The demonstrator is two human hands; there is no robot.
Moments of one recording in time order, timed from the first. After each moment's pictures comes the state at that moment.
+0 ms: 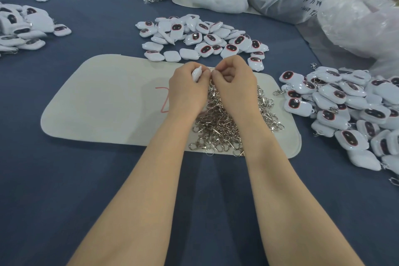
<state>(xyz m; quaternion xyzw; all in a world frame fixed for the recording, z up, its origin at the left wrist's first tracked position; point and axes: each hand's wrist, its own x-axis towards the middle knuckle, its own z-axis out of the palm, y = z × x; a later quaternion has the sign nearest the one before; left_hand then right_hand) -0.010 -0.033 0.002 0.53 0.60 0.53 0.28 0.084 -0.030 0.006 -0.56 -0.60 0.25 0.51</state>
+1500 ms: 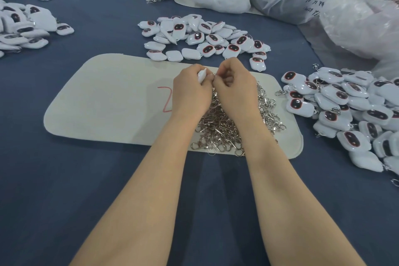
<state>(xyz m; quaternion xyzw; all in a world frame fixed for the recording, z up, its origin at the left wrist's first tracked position) -0.011 -0.032 -0.002 0.57 0.61 0.49 0.23 0.085 -0.028 -0.003 -0.55 -0.64 0.21 0.49</state>
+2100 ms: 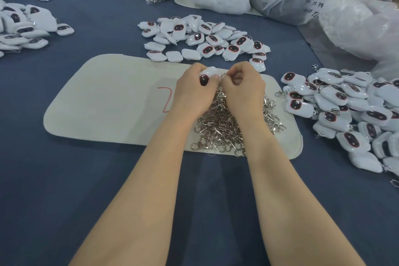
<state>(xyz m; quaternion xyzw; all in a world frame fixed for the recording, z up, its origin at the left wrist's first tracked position) -0.012 -0.038 0.007 0.56 0.59 0.47 0.36 0.093 -0.024 -0.005 -0.61 -0.58 0.19 0.51</state>
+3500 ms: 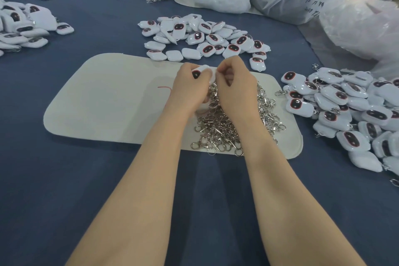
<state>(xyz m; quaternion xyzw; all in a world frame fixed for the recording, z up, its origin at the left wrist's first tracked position) -0.015 -0.031 0.006 0.45 0.56 0.52 0.46 0.083 -0.031 0.000 -0.56 -0.65 0.18 0.48</state>
